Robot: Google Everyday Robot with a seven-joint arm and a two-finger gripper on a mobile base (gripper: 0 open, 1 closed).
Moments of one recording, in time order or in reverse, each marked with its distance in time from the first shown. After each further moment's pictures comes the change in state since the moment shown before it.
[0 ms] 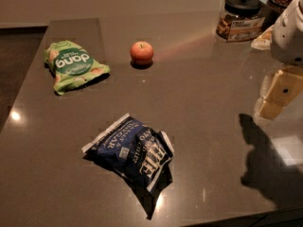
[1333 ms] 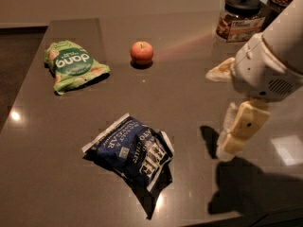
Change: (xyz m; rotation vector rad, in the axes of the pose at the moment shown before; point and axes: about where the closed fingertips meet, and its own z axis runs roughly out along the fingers) arm -0.063 0.073 0.032 -0.197 -0.223 -0.095
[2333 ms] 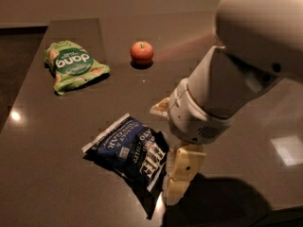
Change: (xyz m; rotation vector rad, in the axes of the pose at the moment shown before) arm -0.071 0.064 0.079 -0.138 -0.056 -0.158
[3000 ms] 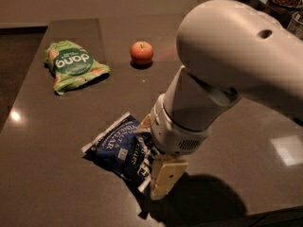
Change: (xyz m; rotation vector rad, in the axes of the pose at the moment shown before) arm -0.005 0.003 0.036 -0.023 0.079 -0.112
